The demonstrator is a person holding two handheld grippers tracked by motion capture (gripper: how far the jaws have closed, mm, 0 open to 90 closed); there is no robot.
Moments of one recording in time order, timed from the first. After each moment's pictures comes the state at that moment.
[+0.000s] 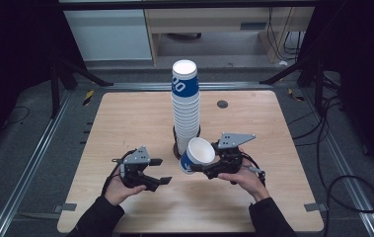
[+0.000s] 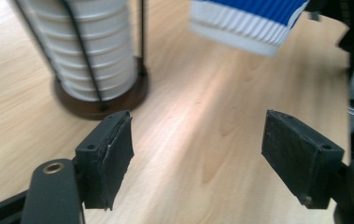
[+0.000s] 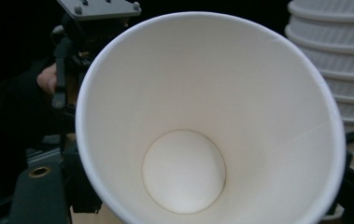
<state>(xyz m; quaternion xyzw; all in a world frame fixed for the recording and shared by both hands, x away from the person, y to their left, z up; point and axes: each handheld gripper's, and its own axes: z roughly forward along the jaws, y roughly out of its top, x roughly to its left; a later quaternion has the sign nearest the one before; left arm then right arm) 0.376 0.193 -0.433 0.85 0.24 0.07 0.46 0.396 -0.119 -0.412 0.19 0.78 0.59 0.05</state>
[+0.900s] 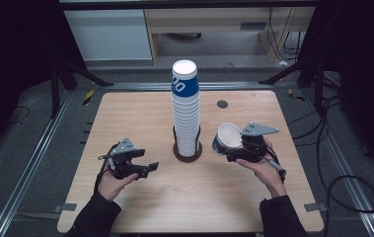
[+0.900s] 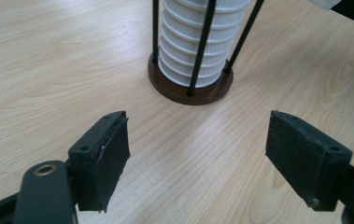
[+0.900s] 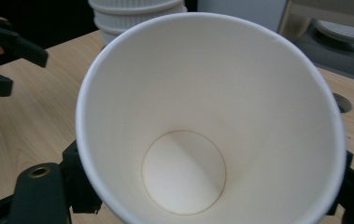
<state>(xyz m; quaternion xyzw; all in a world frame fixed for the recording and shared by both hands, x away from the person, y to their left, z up) 0.393 0.224 -0.435 0.81 0.36 0.13 0.45 0.414 -0.179 -0.405 0.34 0.78 0.50 0.19</state>
